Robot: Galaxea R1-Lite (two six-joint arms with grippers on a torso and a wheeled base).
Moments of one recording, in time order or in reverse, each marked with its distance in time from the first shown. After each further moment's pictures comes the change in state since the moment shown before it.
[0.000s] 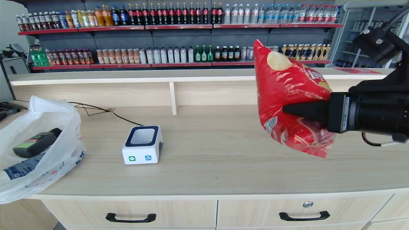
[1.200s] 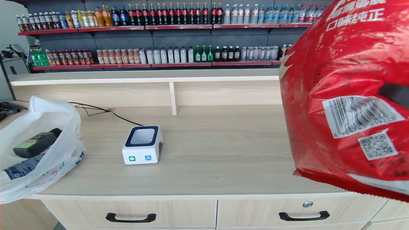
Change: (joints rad) left arm 0.000 0.000 0.000 0.000 0.000 0.000; right arm 0.114 -0.156 0.731 -1.357 0.346 0.491
